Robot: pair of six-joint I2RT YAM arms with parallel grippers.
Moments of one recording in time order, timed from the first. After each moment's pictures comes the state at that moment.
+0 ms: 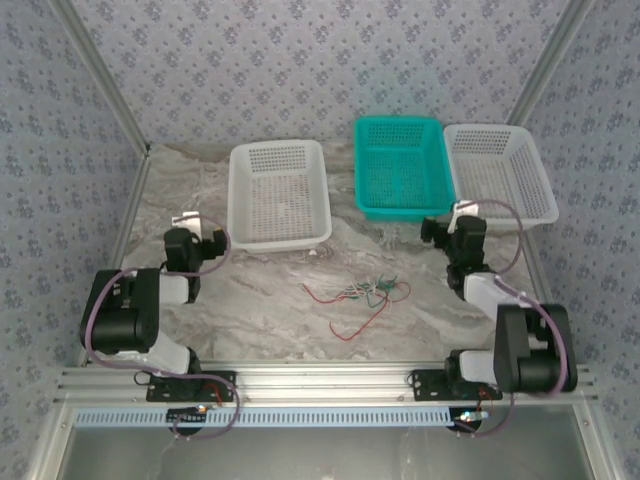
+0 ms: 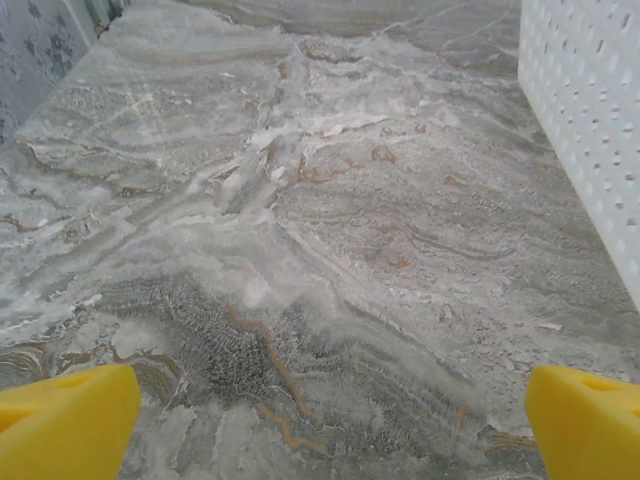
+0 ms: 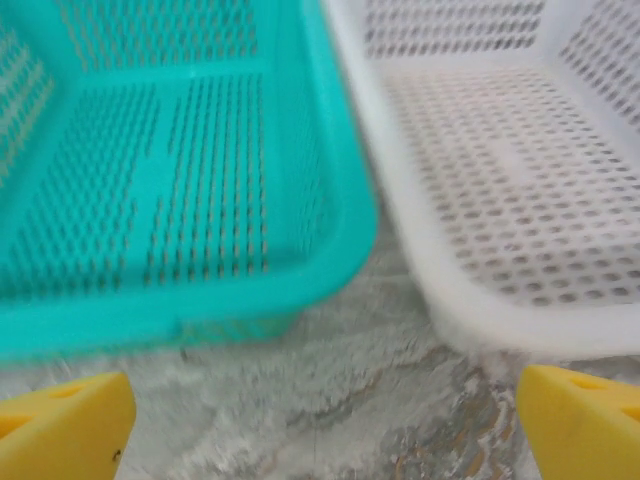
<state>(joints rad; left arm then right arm) 0.01 1.52 0.37 0.74 -0.07 -0.03 0.00 1.25 0.50 0.32 0.14 0.11</state>
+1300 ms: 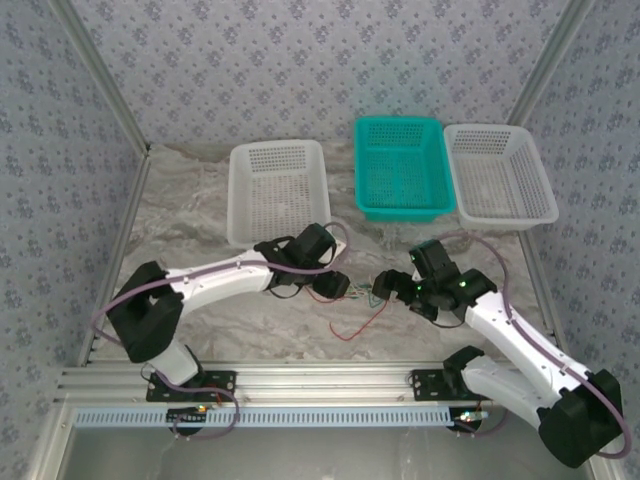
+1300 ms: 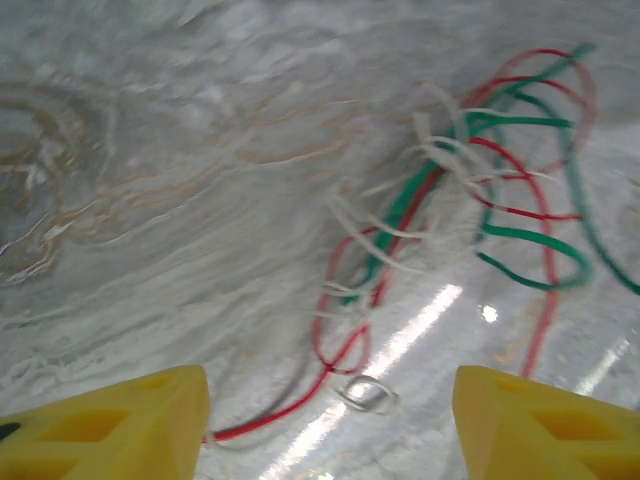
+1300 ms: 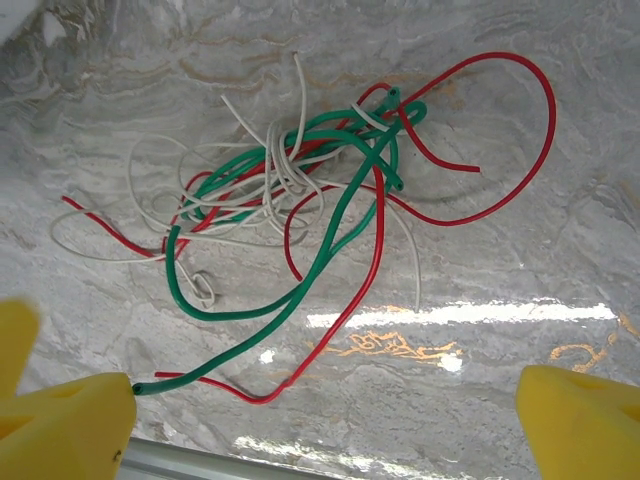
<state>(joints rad) -0.93 1.61 1.06 -0.44 0.12 -0.33 0.51 0.91 0.66 -0.82 -0.21 0.84</state>
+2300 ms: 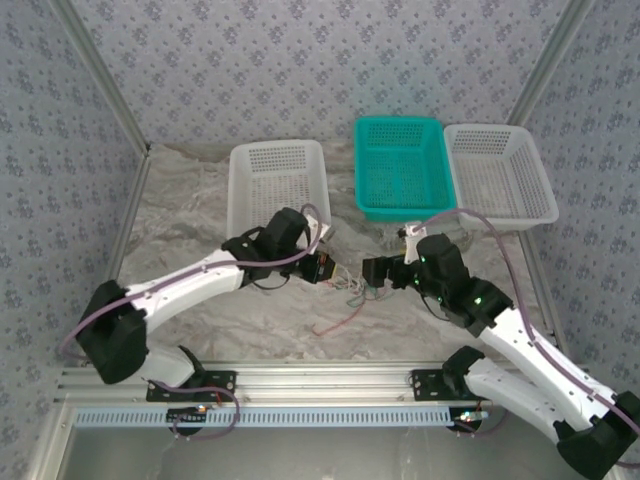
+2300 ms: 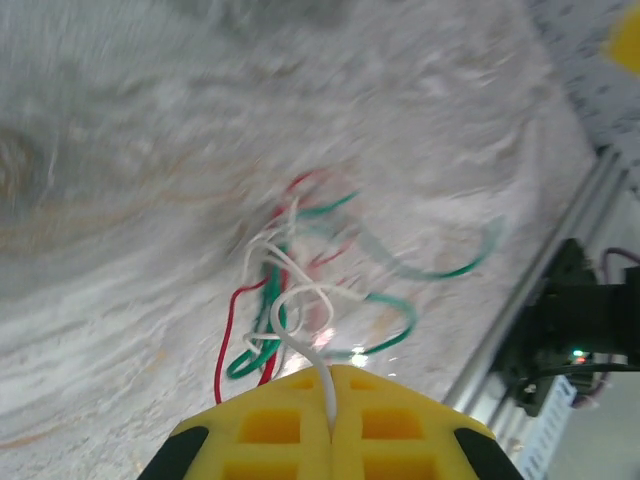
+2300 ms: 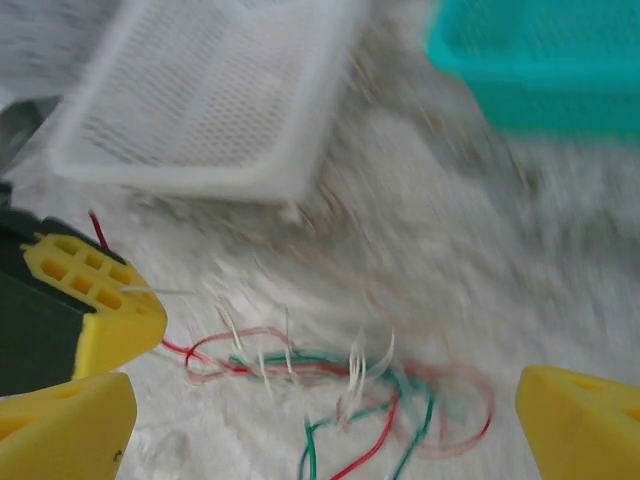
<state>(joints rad) -0.85 1.40 1.02 -0.37 0.38 -0.44 0.67 0.77 0.69 -0.44 0.00 0.35</state>
